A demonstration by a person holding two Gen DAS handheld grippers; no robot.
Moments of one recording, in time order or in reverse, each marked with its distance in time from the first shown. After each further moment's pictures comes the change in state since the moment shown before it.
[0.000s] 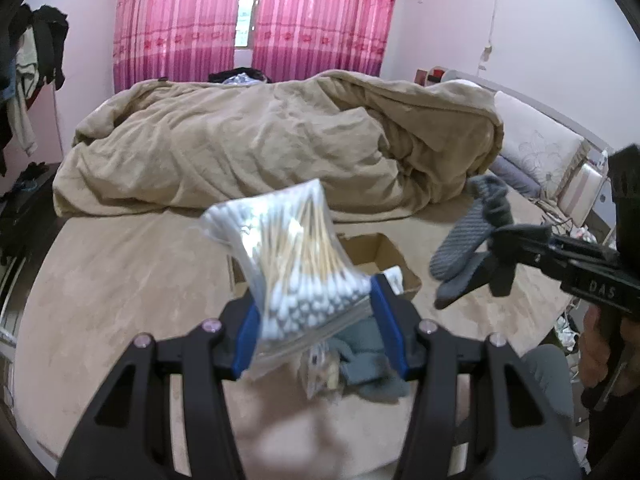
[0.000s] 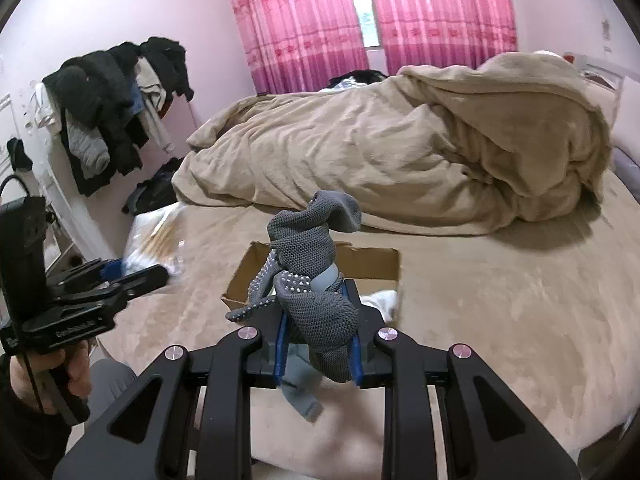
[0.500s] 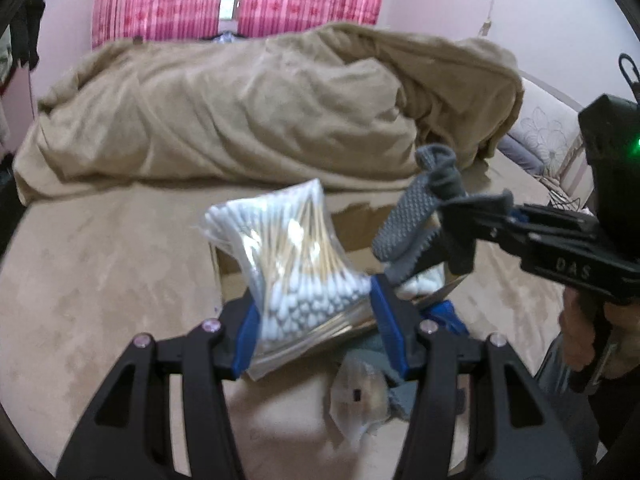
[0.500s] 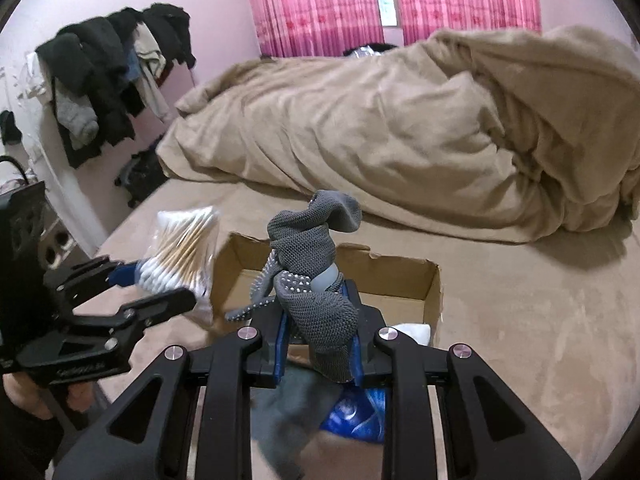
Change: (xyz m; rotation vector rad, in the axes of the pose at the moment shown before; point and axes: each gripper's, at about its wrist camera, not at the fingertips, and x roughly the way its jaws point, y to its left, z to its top) left arm 0.112 0.040 -0.020 0.004 0.118 -0.066; right arm 0.126 -0.007 0.008 -0.050 0.084 0.001
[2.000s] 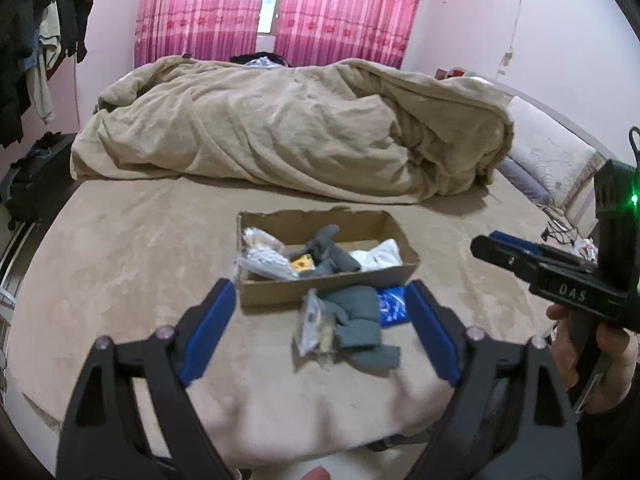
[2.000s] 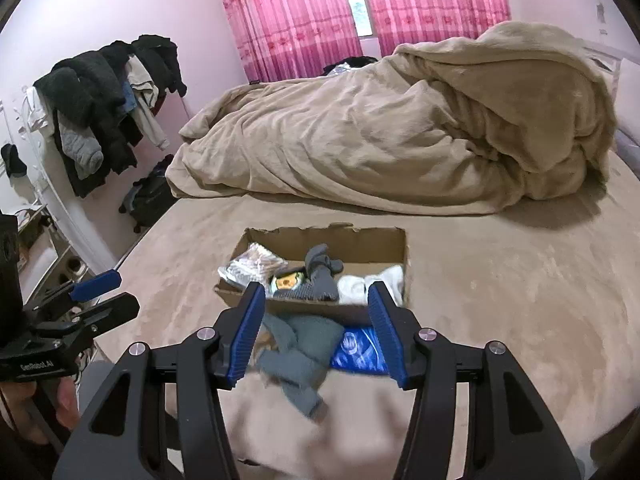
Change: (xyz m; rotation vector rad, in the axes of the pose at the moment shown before) left arm -0.136 -0.055 -0.032 -0.096 -0.087 0.099; right arm -0.105 0.002 -0.041 0.102 -0.061 -0.006
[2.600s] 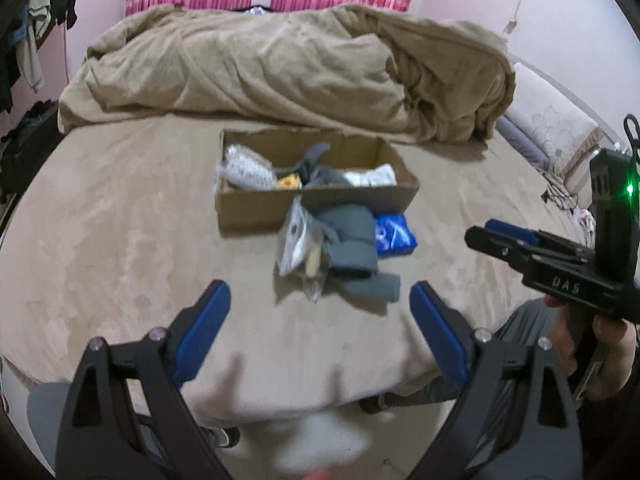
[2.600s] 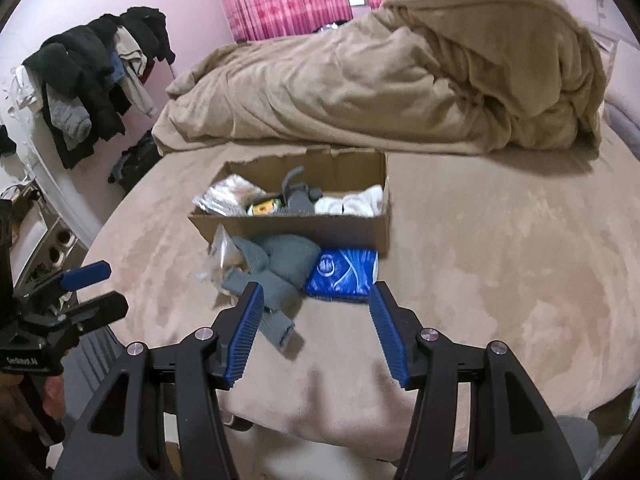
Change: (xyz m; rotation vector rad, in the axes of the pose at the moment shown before) left arm 0.035 -0.006 -0.064 -0.013 0.166 -0.014; right arm 0.018 -0.018 -0.066 0.000 0.122 -0.031
